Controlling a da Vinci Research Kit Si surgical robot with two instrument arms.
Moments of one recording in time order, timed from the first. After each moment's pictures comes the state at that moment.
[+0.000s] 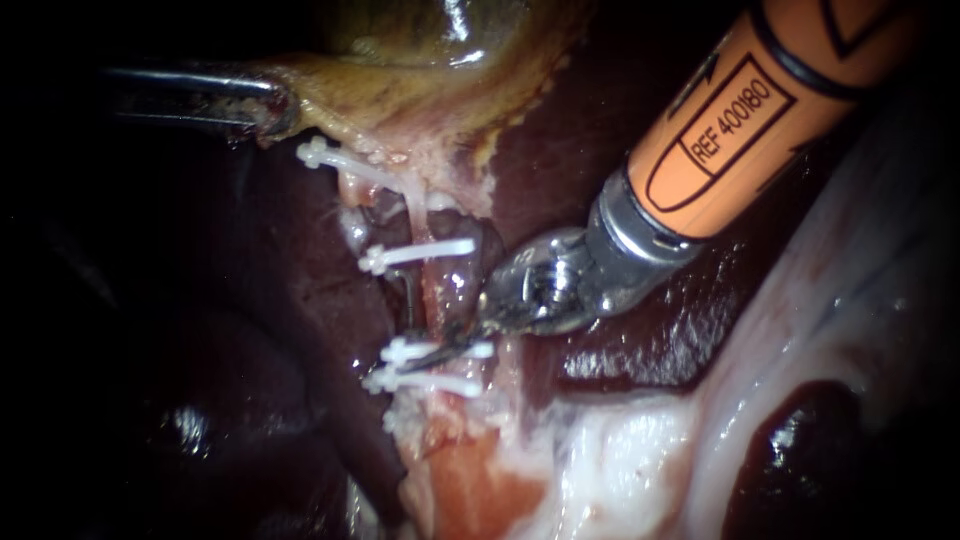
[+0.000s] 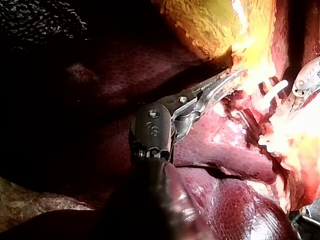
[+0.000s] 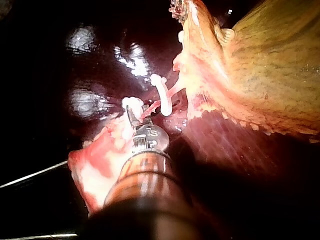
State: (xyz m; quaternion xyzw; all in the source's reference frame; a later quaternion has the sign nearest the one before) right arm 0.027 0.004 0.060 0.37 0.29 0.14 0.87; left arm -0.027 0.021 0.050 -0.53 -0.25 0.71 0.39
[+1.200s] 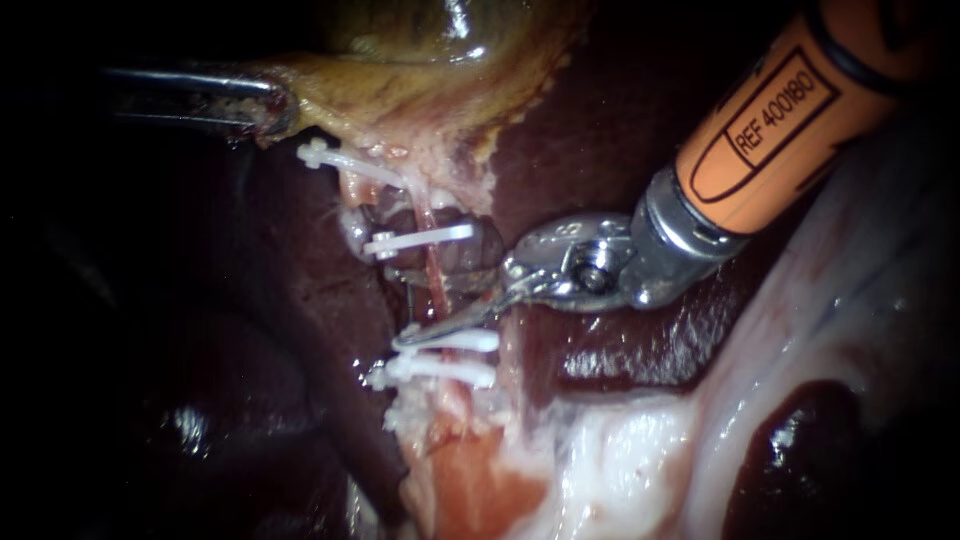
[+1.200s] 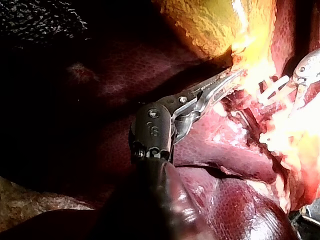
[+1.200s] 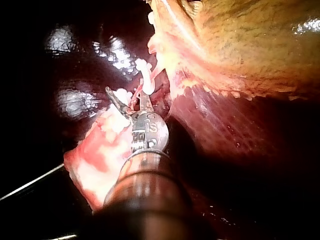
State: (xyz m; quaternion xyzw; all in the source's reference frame) right arm 0.026 0.006 0.061 0.42 0.42 0.18 0.79; left arm -0.027 0.021 0.050 -0.53 -0.25 0.71 0.39
